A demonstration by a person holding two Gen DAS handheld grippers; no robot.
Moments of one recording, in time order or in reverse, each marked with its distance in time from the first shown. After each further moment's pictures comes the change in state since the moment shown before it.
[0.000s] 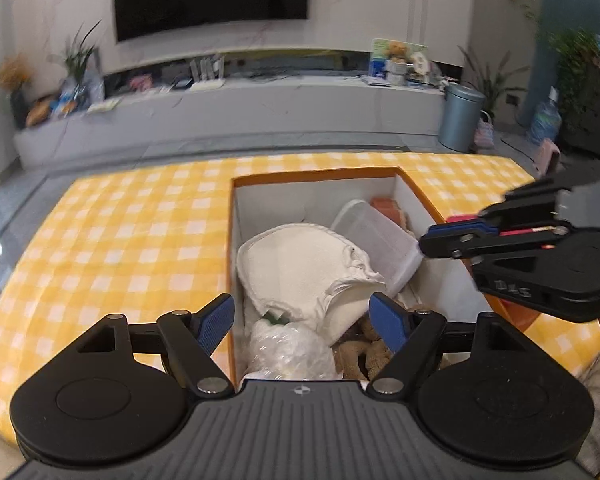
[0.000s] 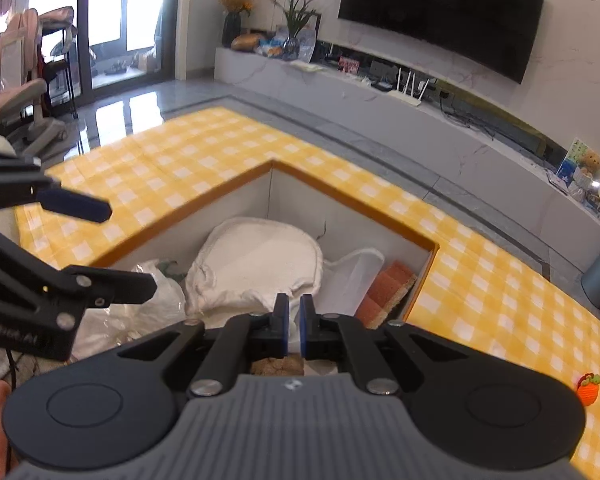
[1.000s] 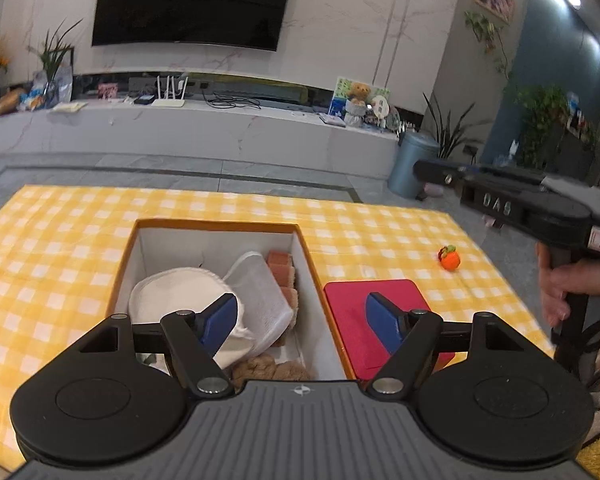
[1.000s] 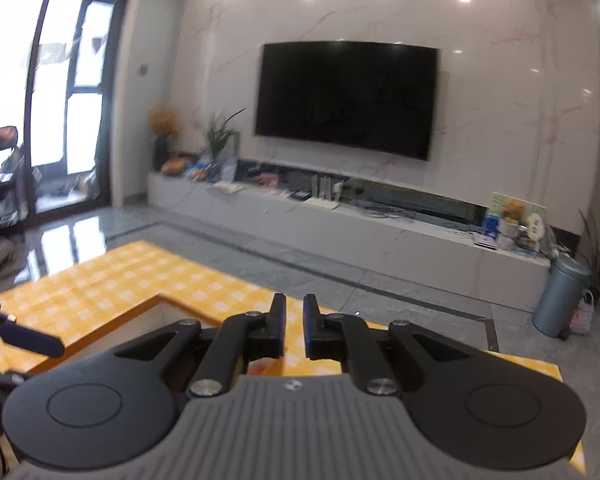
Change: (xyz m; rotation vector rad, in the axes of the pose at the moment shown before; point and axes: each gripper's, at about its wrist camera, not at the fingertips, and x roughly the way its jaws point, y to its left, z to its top) left arm -0.013 -0.077 0.026 -0.047 -0.093 -0.147; right arm -0.088 -0.107 -0.012 0.166 -0.369 -0.181
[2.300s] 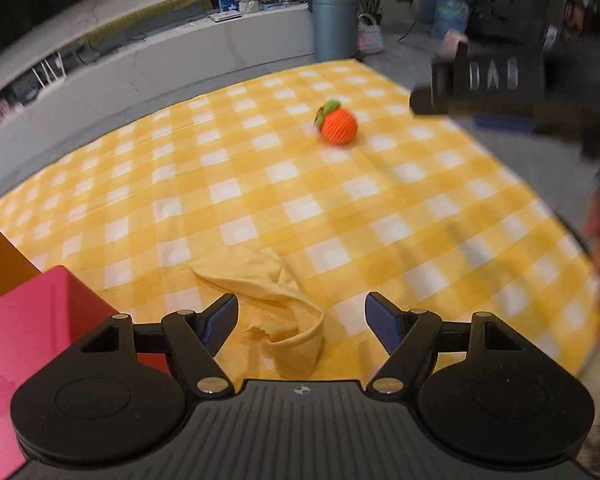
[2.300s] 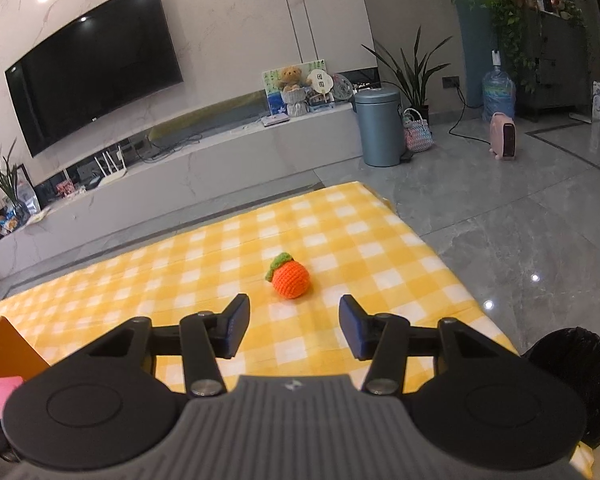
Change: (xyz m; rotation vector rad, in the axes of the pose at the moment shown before) left arm 0.218 -0.237 -0.051 0.345 0.313 0.012; right arm -0.014 -0.231 -0.143 0.531 0.209 -0.461
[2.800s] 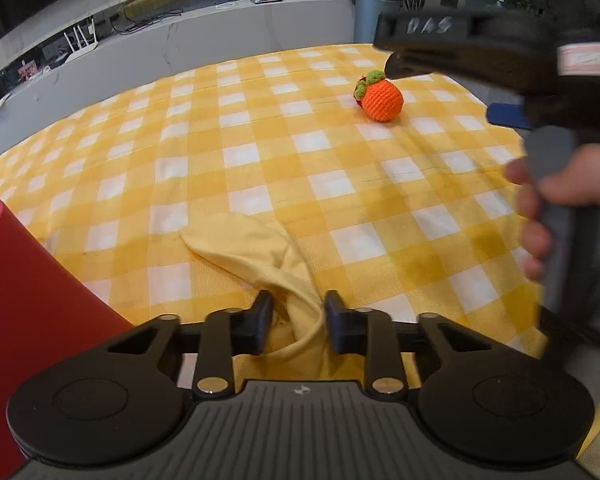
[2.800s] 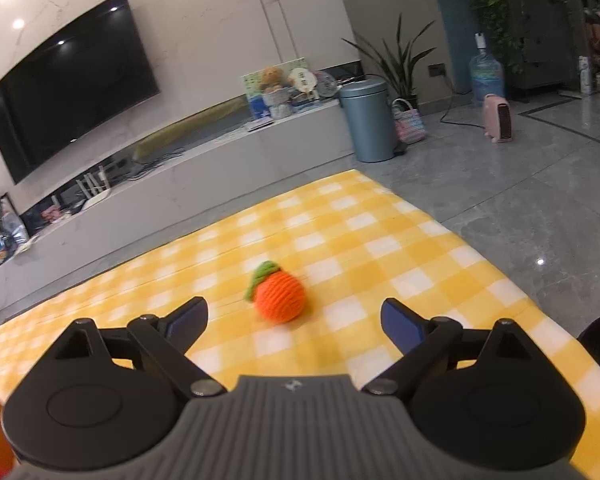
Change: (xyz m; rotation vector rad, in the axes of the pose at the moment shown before) left arm 0.042 0.010 -0.012 -0.140 0.017 0.031; right arm 0.101 -0.008 -0.010 0.092 -0.035 -0.010
